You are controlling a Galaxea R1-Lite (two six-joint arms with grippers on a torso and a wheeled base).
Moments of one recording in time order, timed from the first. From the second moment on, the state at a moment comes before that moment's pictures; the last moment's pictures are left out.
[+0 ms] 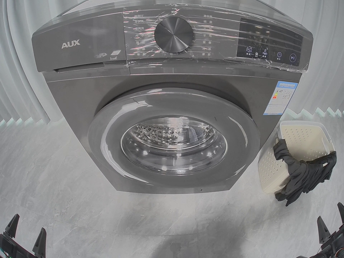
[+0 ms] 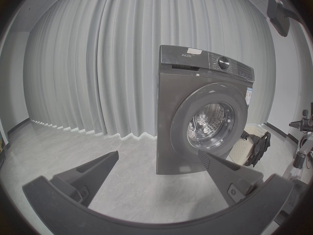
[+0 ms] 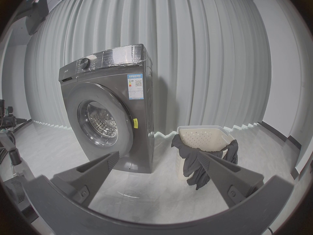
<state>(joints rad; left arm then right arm) 0.00 0.02 -0.02 0.00 -0.01 -0.03 0.00 0.02 -0.02 0.00 0.02 -0.01</state>
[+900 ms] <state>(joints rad) 0.00 0.02 -0.02 0.00 -0.01 -0.03 0.01 0.34 -0.38 -0.06 0.32 0.01</state>
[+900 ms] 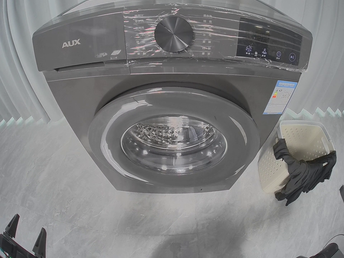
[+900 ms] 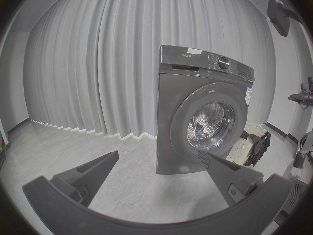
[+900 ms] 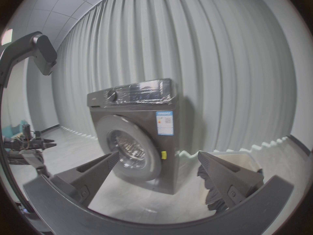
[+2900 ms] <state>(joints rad) 0.00 0.02 -0.02 0.00 -0.01 -0.03 0.37 1.57 -0.65 -0.70 0.24 0.09</state>
